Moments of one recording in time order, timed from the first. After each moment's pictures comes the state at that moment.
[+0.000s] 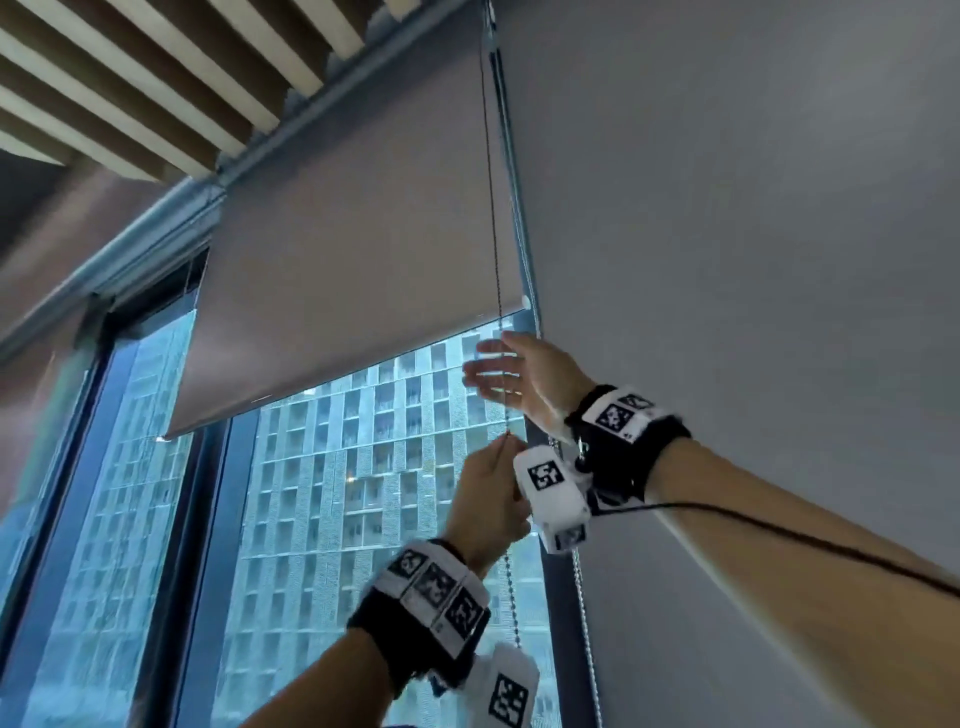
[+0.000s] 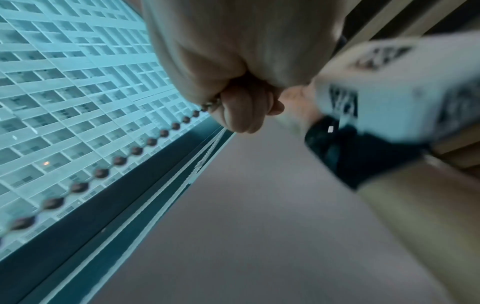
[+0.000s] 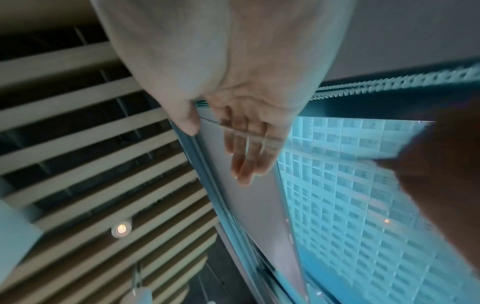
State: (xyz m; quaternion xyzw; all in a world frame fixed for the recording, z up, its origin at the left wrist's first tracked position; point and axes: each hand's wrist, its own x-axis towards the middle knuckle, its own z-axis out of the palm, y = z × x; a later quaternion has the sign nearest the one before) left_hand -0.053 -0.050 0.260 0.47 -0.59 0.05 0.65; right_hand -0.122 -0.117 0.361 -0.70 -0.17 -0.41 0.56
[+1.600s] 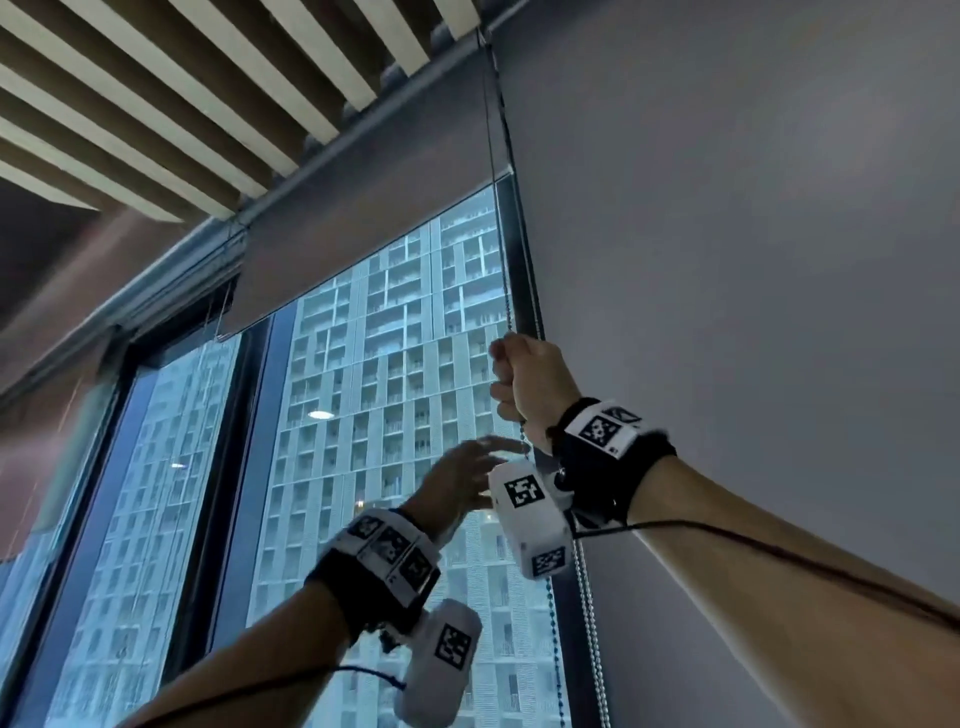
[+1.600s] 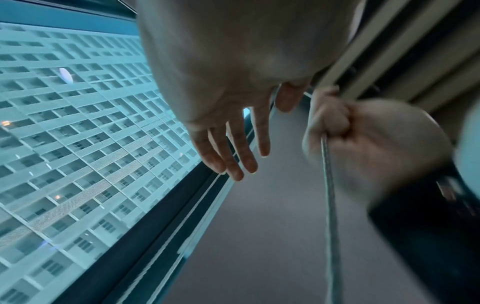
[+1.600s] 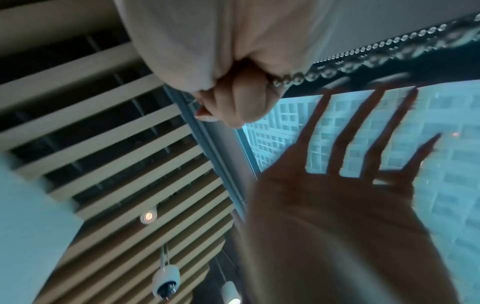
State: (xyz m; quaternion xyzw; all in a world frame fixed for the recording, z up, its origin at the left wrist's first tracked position) left_hand -0.038 -0.003 0.302 0.47 -0.62 -0.05 0.63; right_hand -0.140 -0.069 0.374 -0.65 -0.19 -0.52 0.52
